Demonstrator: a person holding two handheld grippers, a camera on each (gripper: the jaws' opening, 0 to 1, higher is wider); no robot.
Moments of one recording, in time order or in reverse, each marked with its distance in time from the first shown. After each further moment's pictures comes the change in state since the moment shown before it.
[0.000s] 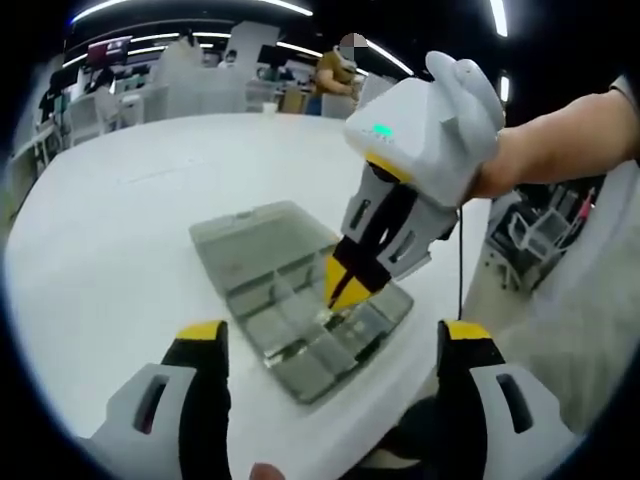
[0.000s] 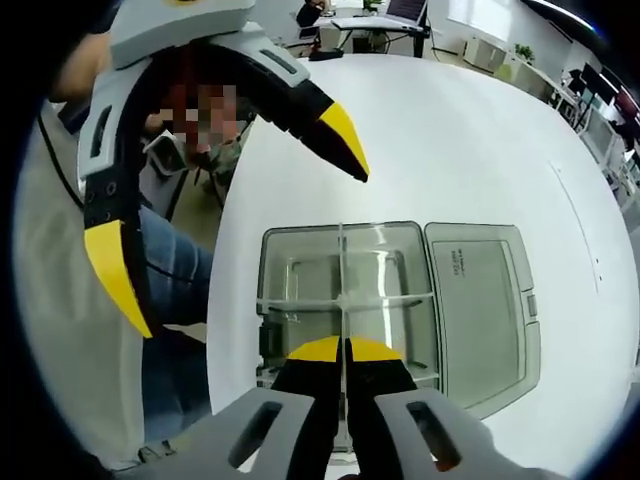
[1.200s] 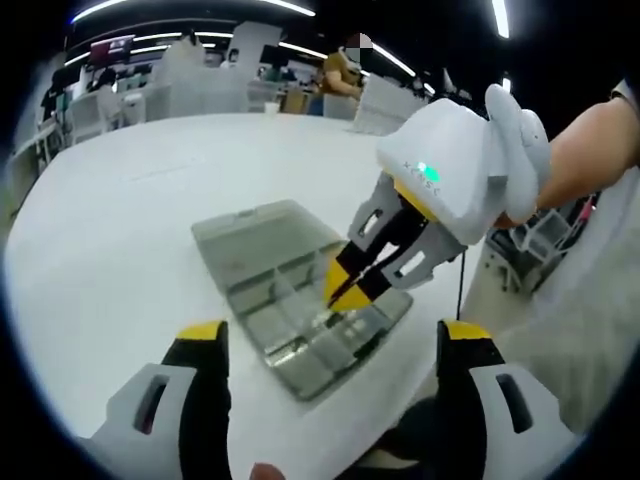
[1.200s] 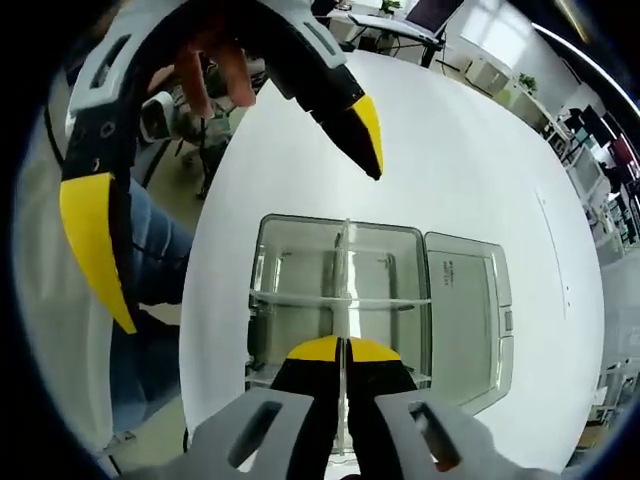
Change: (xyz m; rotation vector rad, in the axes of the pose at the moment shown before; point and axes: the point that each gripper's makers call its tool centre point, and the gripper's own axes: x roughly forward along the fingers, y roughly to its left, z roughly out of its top) left arm -0.002 -0.001 -0.002 -0.006 -0.004 0.004; right arm 0.003 -0.003 -0.001 -0.125 0.030 -0.161
